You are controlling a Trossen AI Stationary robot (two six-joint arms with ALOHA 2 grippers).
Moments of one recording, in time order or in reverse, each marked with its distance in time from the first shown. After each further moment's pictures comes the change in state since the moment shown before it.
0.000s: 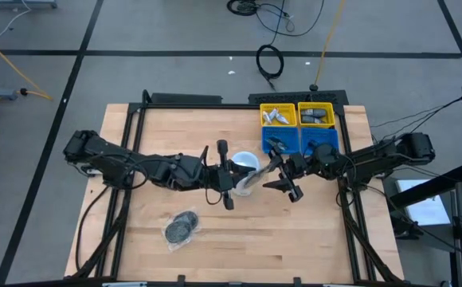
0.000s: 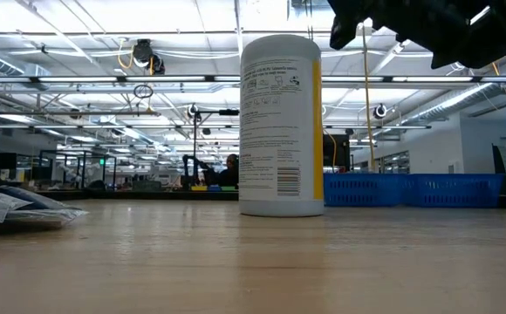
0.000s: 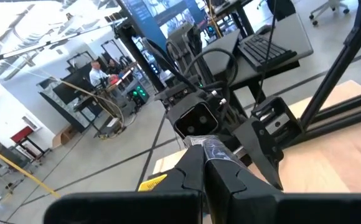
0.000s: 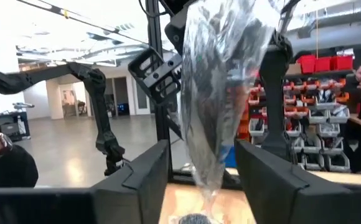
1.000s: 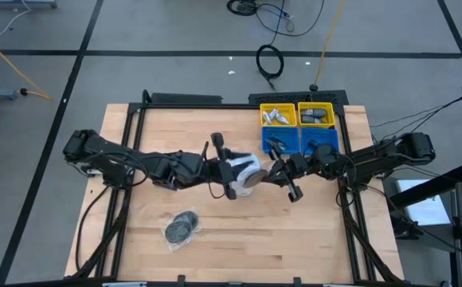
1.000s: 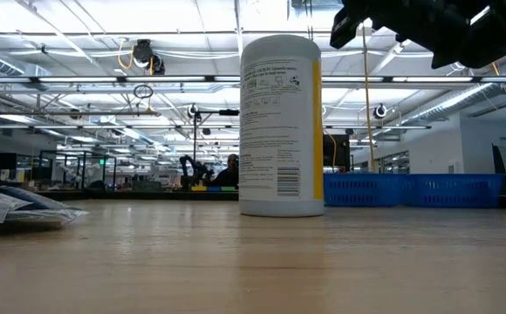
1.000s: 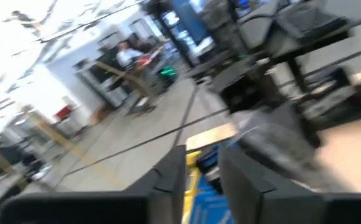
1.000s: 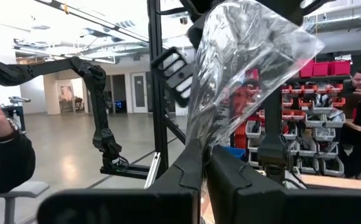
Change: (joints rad) left arm 0.019 -0.008 0.000 -0.028 -0.143 0.032; right arm -0.002 -0.004 0.000 -0.009 0.000 -0.036
